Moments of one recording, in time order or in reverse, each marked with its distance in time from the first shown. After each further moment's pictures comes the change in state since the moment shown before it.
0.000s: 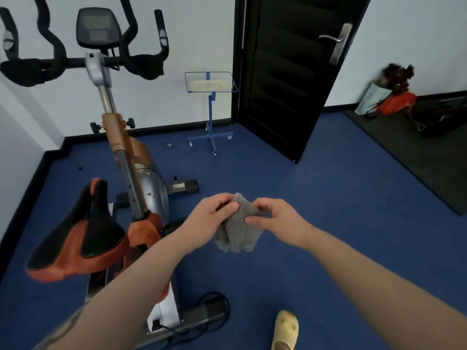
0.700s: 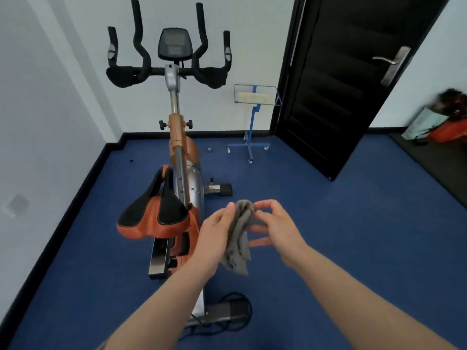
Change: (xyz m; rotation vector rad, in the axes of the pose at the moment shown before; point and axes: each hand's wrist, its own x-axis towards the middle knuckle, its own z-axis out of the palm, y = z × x) left_hand -0.108 0.001 -0.021 -0.322 0.496 -0.243; right_hand -0.015 -0.084 0.108 0.630 0.064 0.206
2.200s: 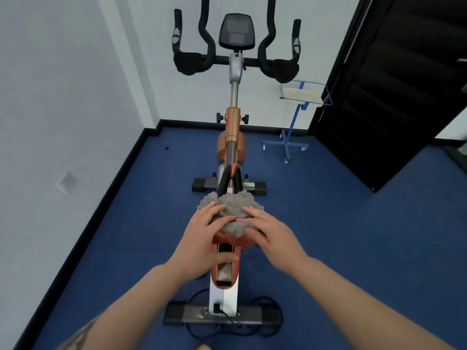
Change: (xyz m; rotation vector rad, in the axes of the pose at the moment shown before) left_hand 0.038 -0.056 -0.221 0.919 -0.073 0.520; right_hand 0.082 0.053 0.145 -0.938 -0.247 -0.540
